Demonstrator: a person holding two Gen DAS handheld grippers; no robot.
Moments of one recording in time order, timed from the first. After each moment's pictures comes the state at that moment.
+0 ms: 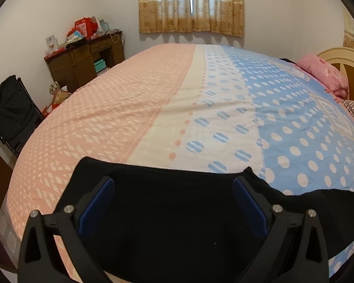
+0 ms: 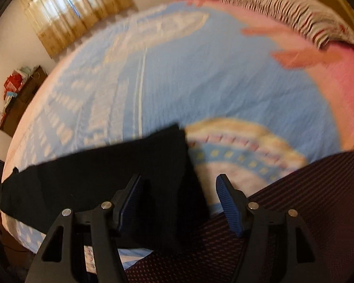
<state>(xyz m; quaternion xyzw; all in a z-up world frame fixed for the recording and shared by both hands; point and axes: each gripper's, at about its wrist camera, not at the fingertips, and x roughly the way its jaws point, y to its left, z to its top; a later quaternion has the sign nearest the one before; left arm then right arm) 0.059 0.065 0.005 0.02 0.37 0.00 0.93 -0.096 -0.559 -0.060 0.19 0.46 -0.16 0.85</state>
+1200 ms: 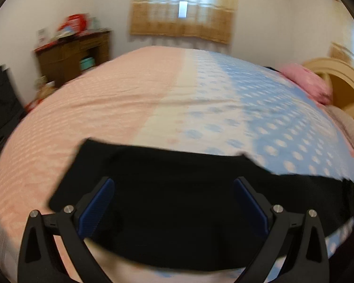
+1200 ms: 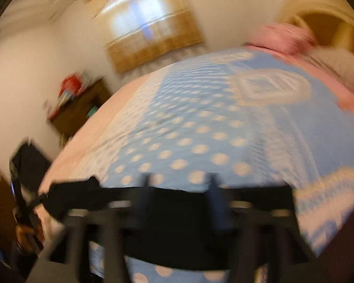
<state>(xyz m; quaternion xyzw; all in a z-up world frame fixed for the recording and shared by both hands) 0.033 0.086 -0.008 -0.01 0.36 -0.10 0.93 -0.065 -0.362 0.029 0.21 0.29 -0.06 0.93</state>
